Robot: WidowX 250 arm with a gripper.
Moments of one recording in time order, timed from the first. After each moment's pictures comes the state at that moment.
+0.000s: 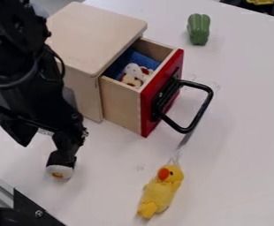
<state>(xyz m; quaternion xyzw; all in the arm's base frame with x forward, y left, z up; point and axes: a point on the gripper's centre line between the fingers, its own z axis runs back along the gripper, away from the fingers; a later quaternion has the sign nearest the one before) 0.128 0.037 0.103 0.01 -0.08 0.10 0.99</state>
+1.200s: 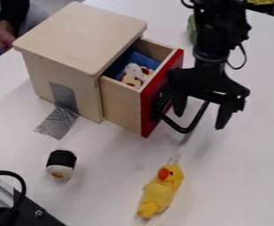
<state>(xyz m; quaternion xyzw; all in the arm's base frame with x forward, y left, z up) 0.302 -0.076 0.046 -0.01 -0.05 0.06 1.00</state>
